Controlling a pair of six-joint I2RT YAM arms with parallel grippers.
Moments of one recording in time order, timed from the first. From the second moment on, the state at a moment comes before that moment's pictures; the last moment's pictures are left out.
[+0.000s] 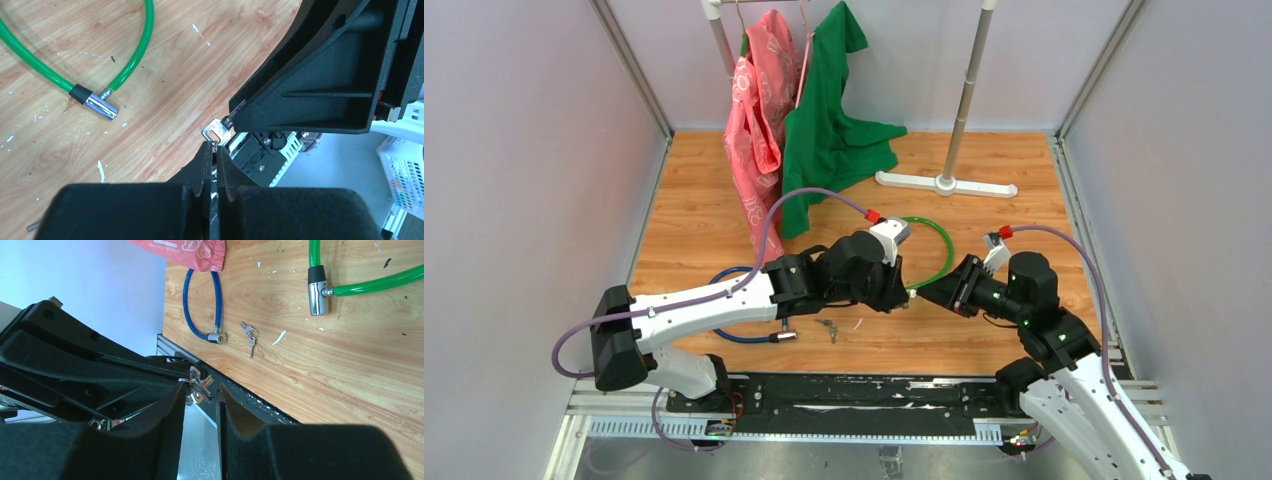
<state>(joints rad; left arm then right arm) -1.17 1.37 1.15 -0.35 -0.05 -0.60 0.45 0.51 0.57 -0.47 -0.45 0.96</state>
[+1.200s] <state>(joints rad) -1.30 1.18 1.01 -0.36 -0.27 -0.48 0.45 0.51 0.63 -0.58 -0.47 0.93</state>
